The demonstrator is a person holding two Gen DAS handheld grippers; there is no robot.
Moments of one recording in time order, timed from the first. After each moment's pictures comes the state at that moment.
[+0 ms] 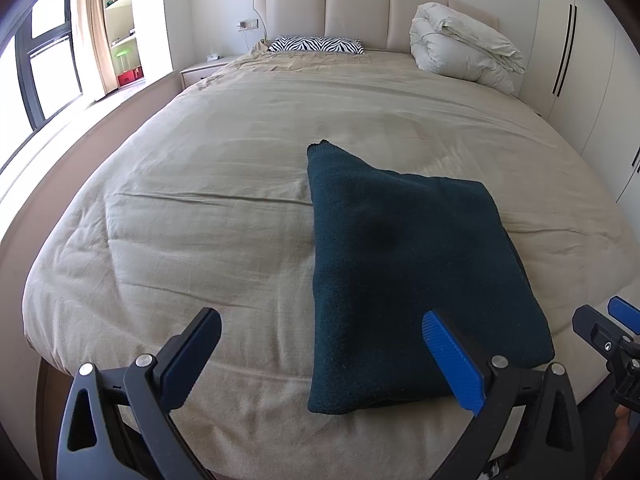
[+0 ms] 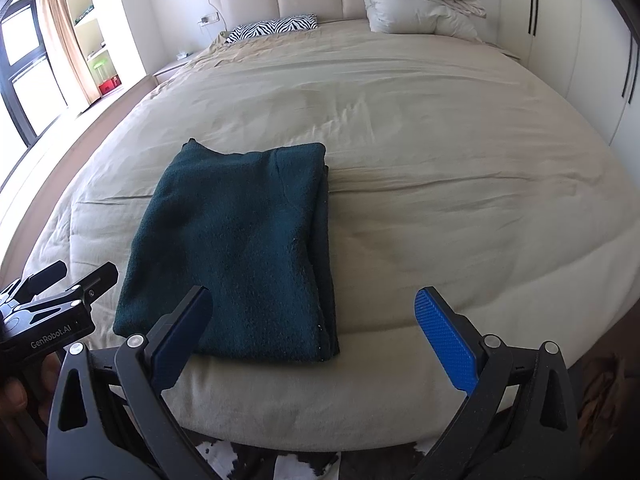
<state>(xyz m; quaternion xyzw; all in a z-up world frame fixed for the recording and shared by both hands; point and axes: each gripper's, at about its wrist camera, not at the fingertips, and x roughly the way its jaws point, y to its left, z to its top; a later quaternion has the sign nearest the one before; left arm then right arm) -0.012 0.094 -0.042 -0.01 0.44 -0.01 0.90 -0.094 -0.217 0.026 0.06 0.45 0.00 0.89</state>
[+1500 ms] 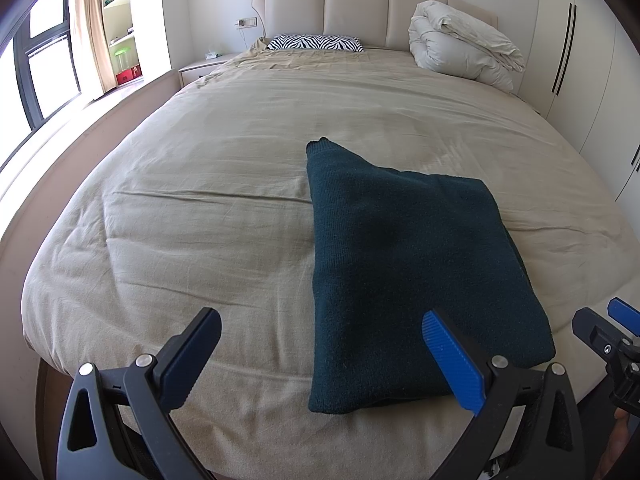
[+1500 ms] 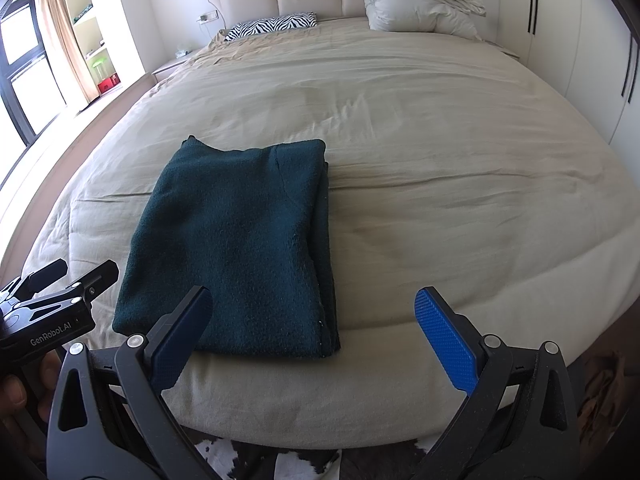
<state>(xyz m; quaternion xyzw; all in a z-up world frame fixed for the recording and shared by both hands) -0.011 0.093 -0.043 -0.01 0.44 -0.01 0.90 -0.095 -0.219 0.023 0.06 0.46 0.00 0.89</state>
